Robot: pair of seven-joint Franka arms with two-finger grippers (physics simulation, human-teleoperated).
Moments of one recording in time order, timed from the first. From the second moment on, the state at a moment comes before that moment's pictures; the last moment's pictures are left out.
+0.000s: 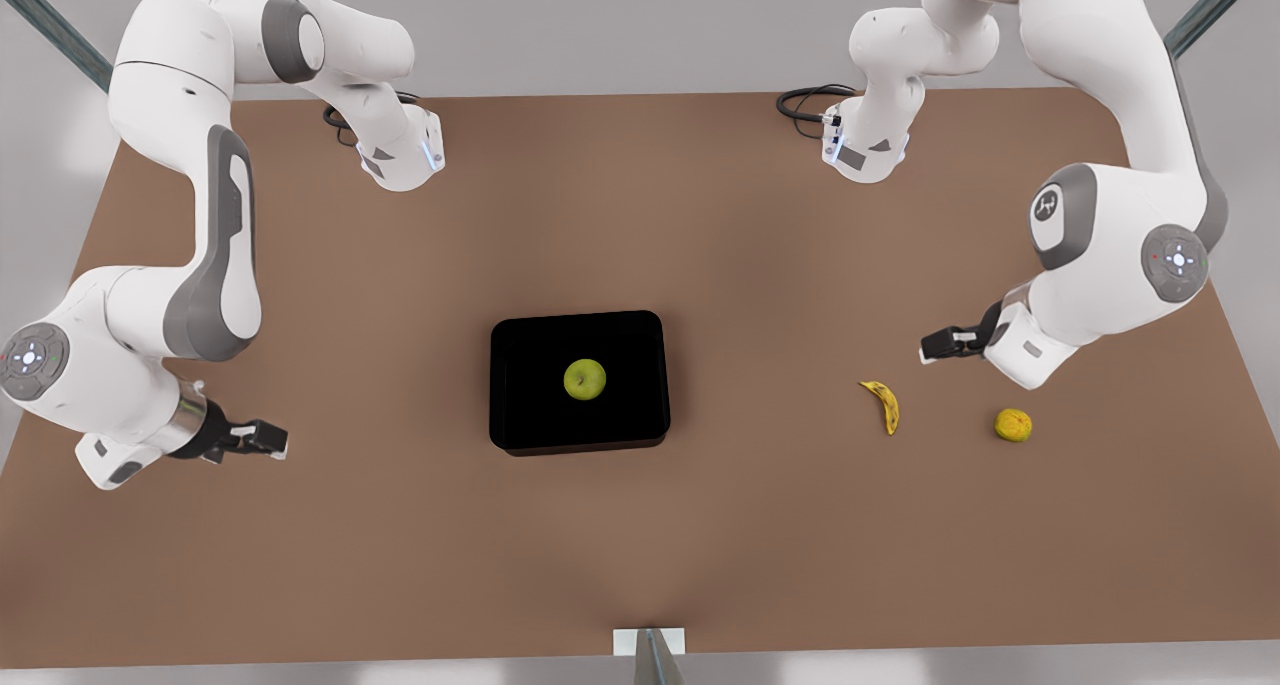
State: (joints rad) left arm -0.07 0.24 -0.03 -1.52 -0.15 1.69 -0.16; right arm 0.03 0.50 -0.08 -1.27 0.10 1.85 -0.09
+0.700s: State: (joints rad) left arm -0.76 0.72 -0.03 -1.37 0.04 2.09 -0.68; right arm 0.04 0.50 -0.08 -1.27 0.10 1.90 -0.14
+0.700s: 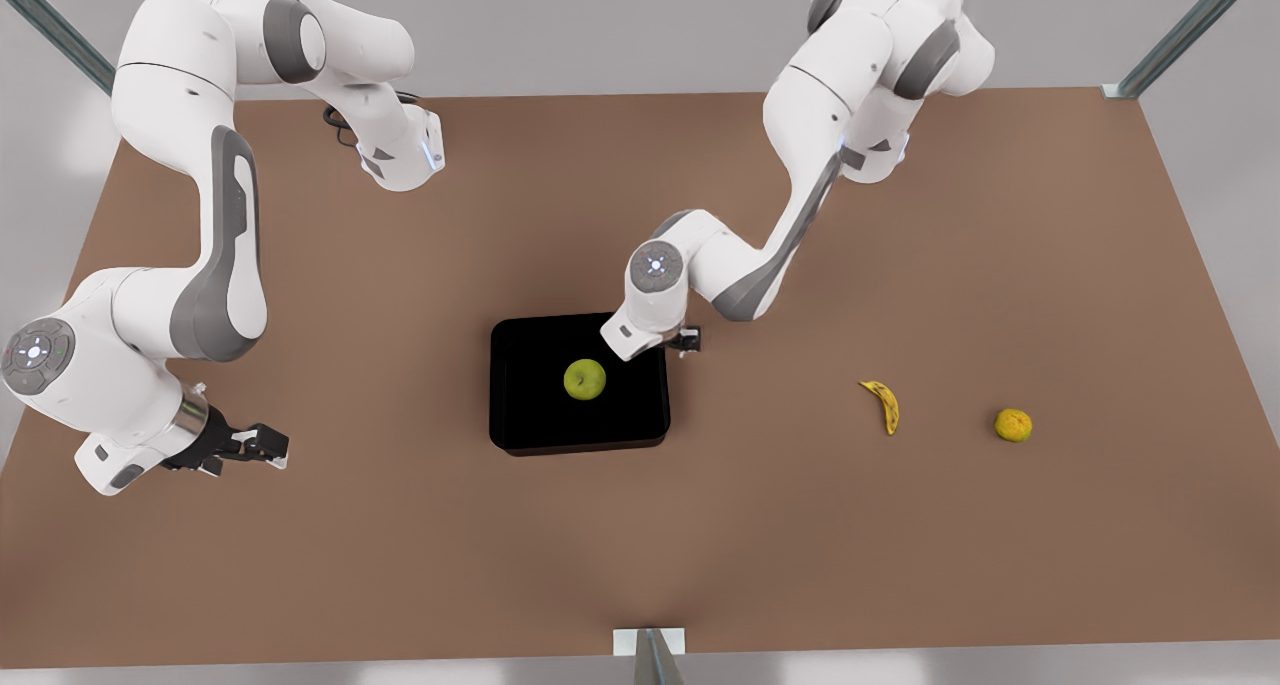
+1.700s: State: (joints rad) left arm -0.90 1.08 -0.01 -1.02 0.27 2.25 -1.27; right arm 0.04 0.50 -0.08 -1.27 0.10 1.90 -0.16
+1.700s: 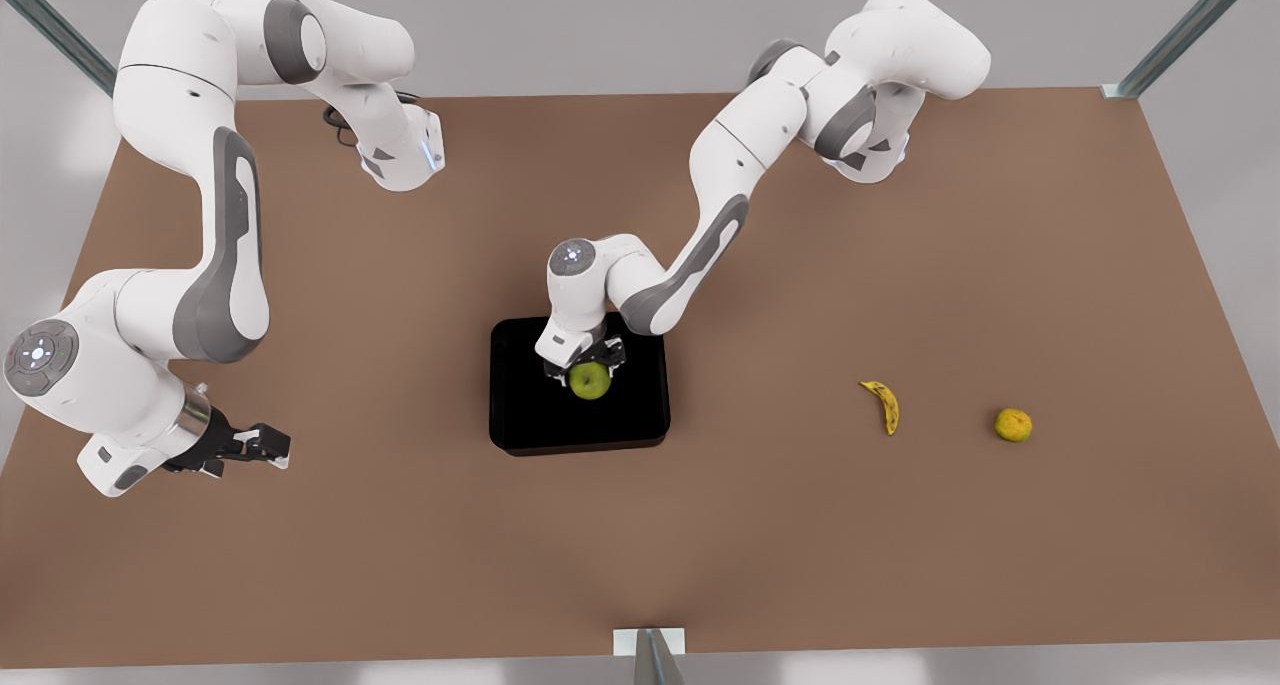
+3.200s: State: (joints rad) left arm -0.36 0.40 0.04 -1.85 0.04 2.38 -0.40; right arm 0.41 0.17 0.01 -2.11 0.13 2.31 0.38
